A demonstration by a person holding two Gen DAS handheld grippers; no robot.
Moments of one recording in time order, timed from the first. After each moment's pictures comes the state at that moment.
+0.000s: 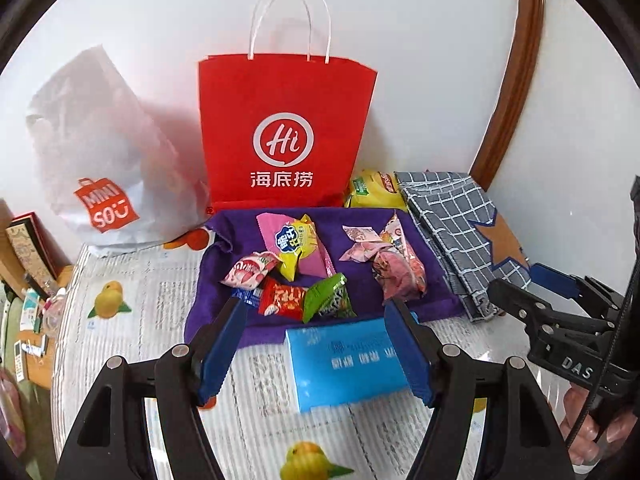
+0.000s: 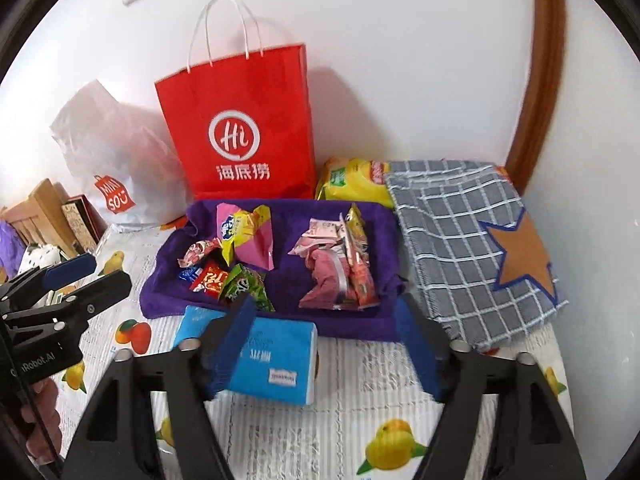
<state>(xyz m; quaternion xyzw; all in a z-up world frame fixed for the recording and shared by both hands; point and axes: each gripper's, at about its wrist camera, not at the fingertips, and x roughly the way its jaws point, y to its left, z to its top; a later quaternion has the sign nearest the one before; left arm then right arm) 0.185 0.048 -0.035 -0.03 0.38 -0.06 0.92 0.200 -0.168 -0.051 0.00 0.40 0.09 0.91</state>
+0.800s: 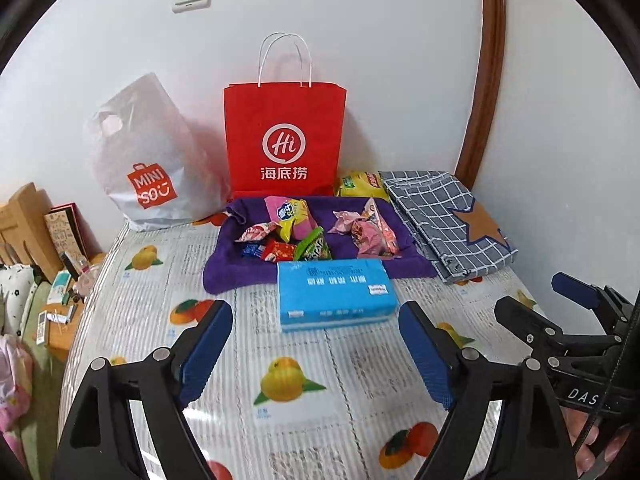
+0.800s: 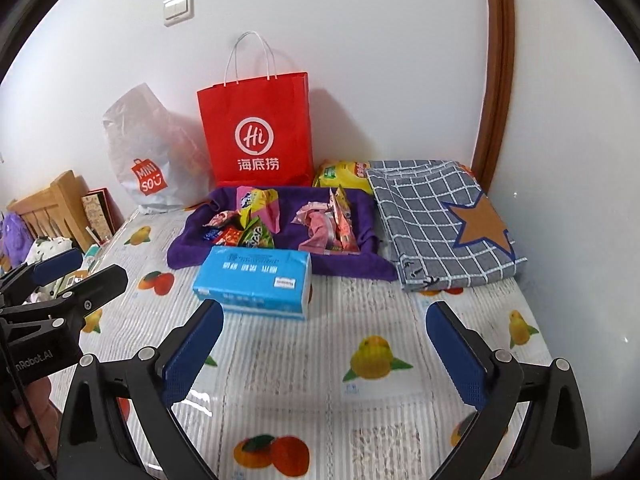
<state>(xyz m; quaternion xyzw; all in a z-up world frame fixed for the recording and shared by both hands) 0.043 0.013 -0.027 -0.02 0.33 -0.02 0.94 0.057 -0.206 -0.043 0.00 0.36 0.09 0.93</state>
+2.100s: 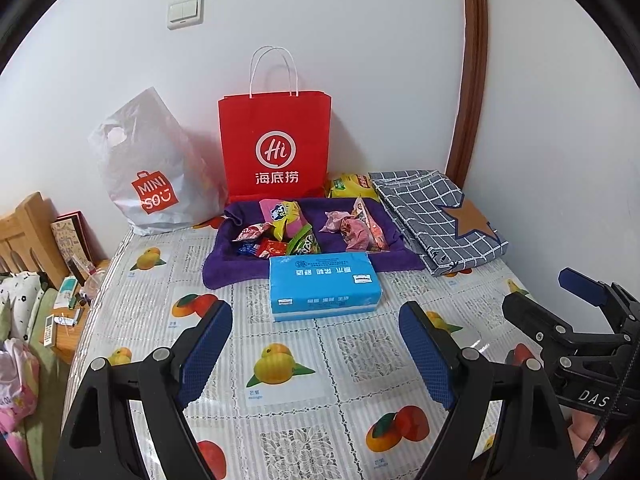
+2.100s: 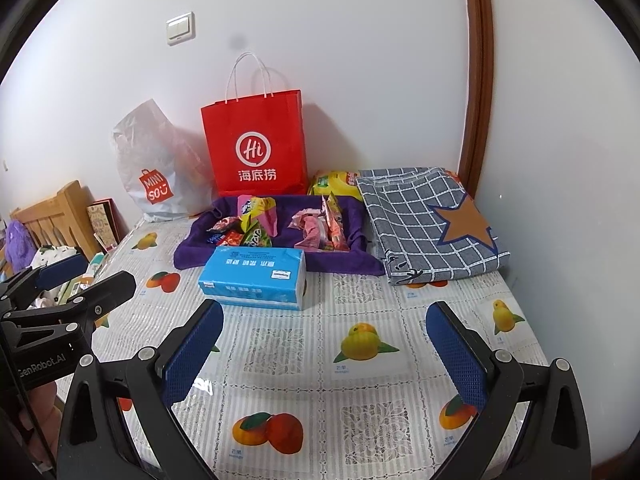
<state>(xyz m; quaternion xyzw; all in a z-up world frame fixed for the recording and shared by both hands) 0.013 -0.005 -0.020 0.00 0.32 -0.02 0.95 0.018 -0.228 -0.032 0.01 0.33 0.09 0.94</state>
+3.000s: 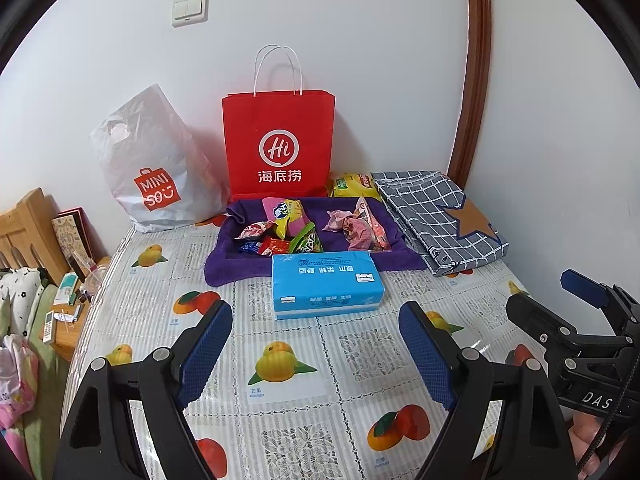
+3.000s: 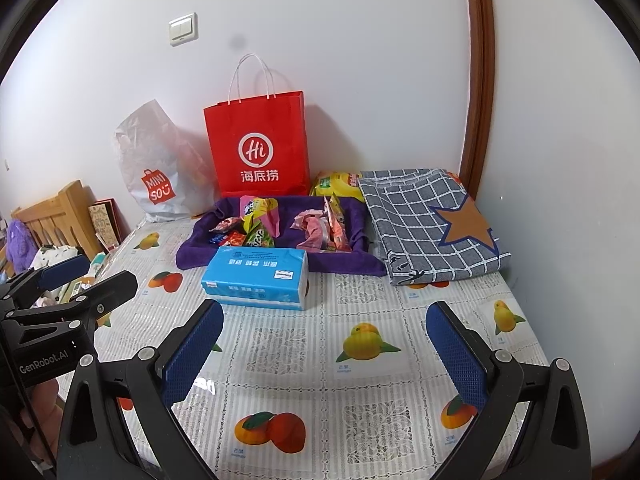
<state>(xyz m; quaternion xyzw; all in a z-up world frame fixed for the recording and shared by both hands) 0.013 -0.003 -0.020 0.00 0.32 -0.02 0.95 0.017 -0.228 -0.031 0.01 0.33 0.09 0.94</state>
